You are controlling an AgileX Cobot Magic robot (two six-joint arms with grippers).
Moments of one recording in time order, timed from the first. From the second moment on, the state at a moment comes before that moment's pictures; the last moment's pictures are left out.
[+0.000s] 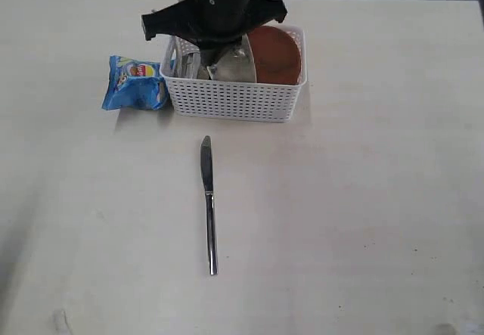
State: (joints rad) left arm -0.16 0.00 0.00 0.02 0.33 0.11; right arm 0.73 2.08 -1.85 -0.02 1.07 0.34
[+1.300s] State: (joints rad) left arm -0.16 0.00 0.00 0.02 0.33 0.11; right arm 0.92 1.30 -0.60 0.47 0.51 0.27
